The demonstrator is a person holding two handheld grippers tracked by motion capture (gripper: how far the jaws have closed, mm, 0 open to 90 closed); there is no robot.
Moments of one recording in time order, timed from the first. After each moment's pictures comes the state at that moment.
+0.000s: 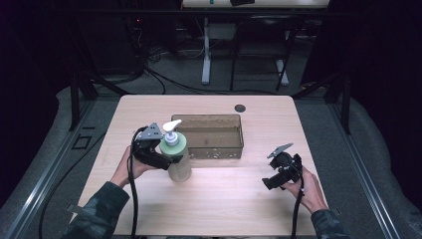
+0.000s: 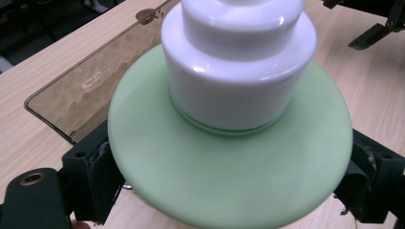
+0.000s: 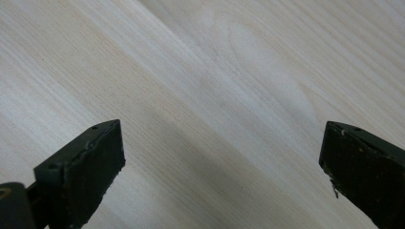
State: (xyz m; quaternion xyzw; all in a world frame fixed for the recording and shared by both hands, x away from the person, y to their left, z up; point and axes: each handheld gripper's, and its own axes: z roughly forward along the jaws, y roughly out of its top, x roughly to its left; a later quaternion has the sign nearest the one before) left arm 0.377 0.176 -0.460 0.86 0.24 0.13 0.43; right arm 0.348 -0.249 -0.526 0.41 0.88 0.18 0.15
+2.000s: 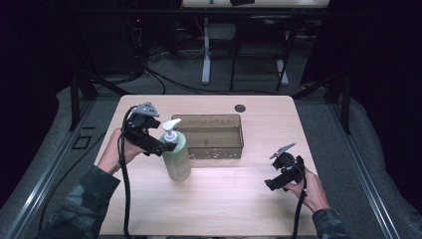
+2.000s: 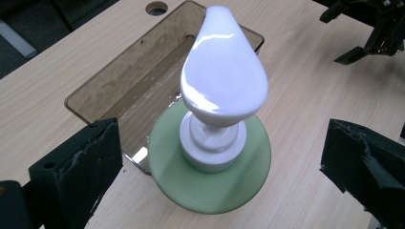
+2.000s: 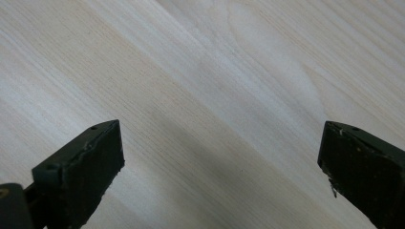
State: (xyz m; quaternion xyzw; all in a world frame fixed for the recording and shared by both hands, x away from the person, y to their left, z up) left arm 0.378 0.172 -0.376 0.88 0.28 0.10 0.37; right arm 0.347 -0.257 -0.526 0.42 0.88 0.18 0.13
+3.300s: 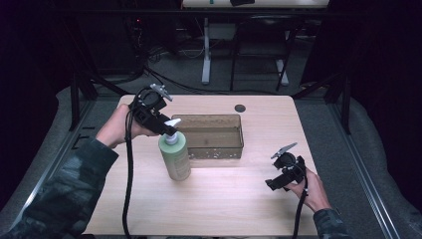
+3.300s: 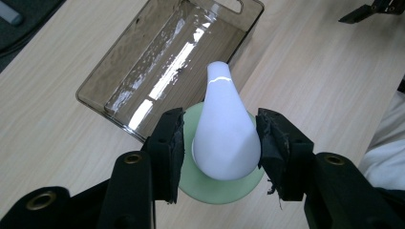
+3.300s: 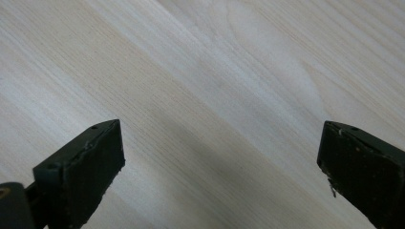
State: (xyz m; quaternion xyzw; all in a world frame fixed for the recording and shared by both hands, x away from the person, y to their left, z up) left arm 0.404 0.145 -0.329 0.93 0.25 0.08 0.25; right arm 0.347 -0.259 -0.526 0.43 0.88 0.18 0.13
